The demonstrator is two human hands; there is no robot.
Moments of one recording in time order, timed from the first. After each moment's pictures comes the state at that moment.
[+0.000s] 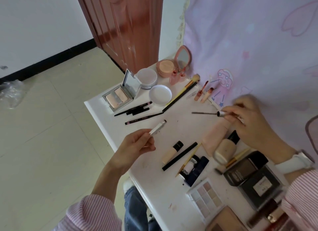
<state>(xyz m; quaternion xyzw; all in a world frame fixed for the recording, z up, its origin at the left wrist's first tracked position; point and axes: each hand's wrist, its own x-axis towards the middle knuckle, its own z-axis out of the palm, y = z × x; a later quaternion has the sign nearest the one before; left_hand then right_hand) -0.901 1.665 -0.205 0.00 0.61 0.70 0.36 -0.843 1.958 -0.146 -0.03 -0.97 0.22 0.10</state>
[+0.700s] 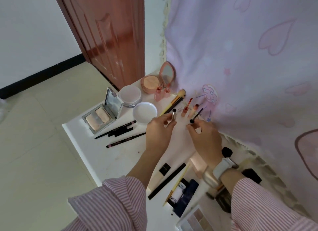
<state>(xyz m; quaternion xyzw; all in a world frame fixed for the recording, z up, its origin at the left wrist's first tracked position) -0.953 1.805 -0.216 0.11 0.85 0.51 0.07 -0.885 1.924 -0.215 -0.26 -0.91 0.29 0.13</state>
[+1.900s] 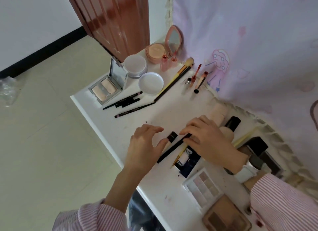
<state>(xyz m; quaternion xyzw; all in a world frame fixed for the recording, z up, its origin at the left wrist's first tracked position) -0.870 1.710 -0.208 0.19 0.91 0.36 0.12 -0.825 1.897 -0.199 0.05 -0.97 0.22 -0.03</state>
